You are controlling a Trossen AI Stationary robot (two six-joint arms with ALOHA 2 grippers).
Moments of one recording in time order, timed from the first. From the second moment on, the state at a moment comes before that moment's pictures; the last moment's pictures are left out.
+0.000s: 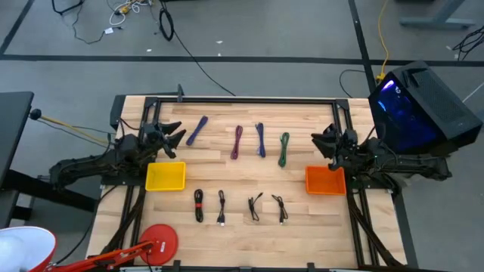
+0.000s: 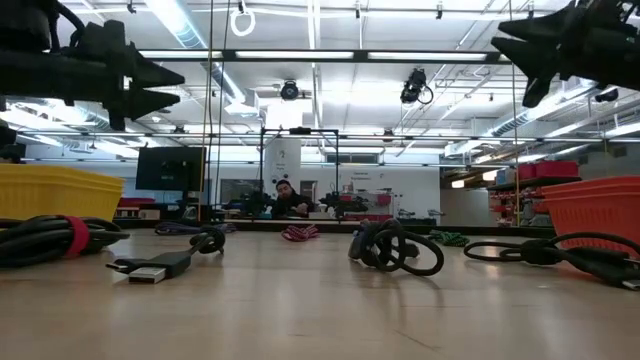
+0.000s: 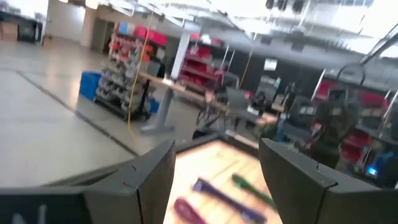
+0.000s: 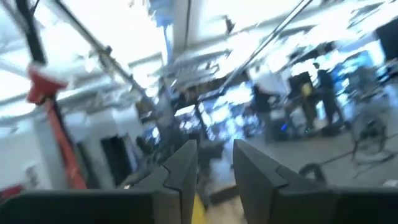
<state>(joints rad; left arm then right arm) 0.24 0.08 0.02 0.23 -0.37 -0.26 -0.09 0.20 0.02 0.59 0.13 0.29</state>
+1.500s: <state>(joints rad) 0.75 1.56 0.87 -0.60 -0.05 -0.01 -0.13 0.24 0.02 0.52 -0.04 0.17</state>
